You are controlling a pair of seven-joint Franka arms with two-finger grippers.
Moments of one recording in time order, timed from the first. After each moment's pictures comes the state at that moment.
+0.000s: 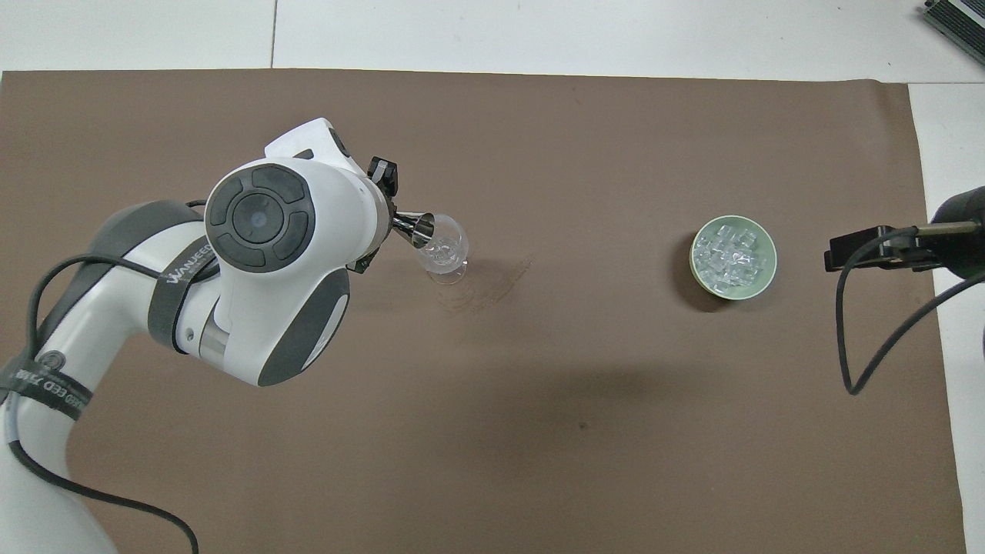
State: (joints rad) left arm -0.47 0.19 -0.04 -1.76 0.11 2.23 -1.73; right arm 0.05 -0.04 -0.04 -1.64 0.01 1.61 0.02
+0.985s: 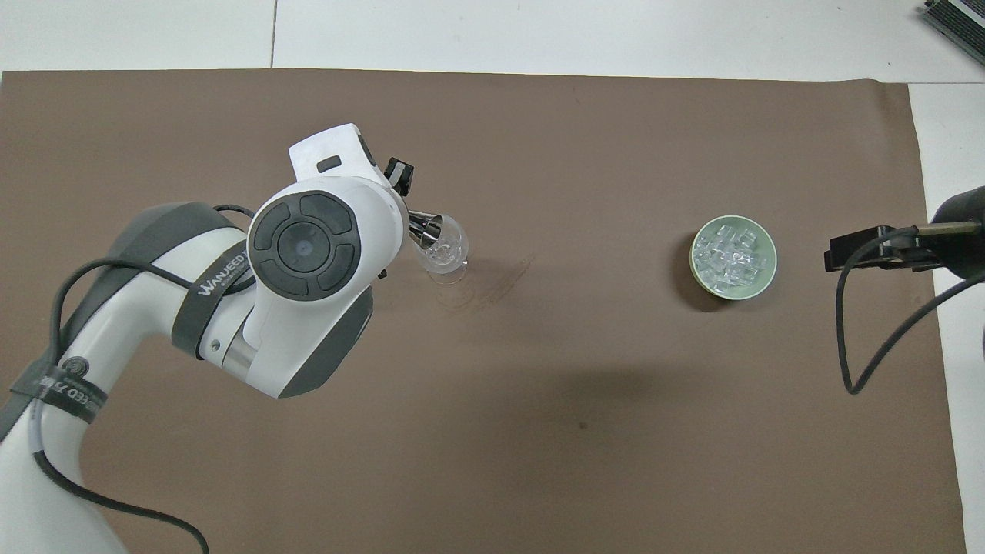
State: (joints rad) left arm -0.51 0.19 -0.04 -1.76 0.22 2.25 -1.74; right arm 0.05 -0.04 -0.04 -1.64 0.01 1.61 0.02
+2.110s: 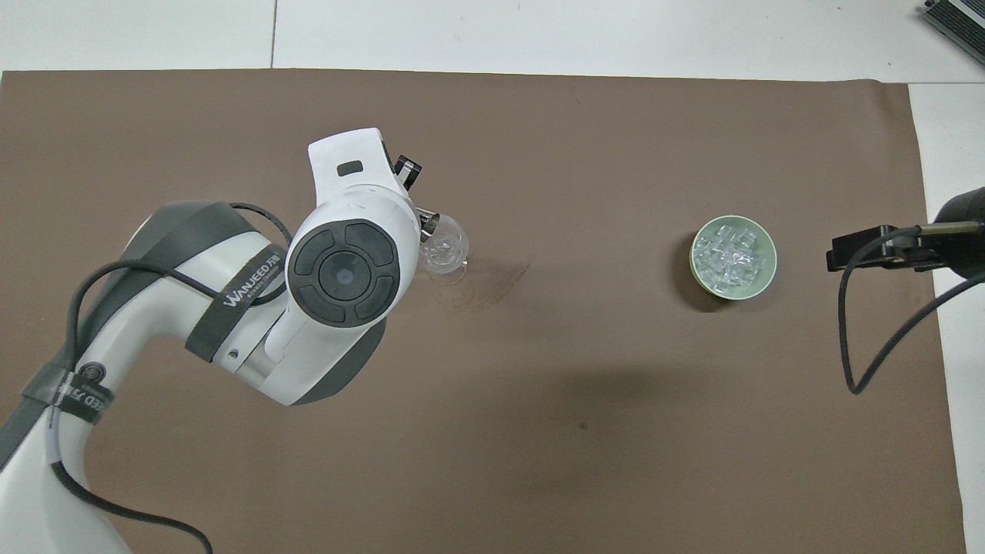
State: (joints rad) left arm -0.54 0.19 -0.04 -1.76 0.40 2.26 -1.74; right arm 0.04 -0.04 -0.05 -1.64 0.01 1.61 0.02
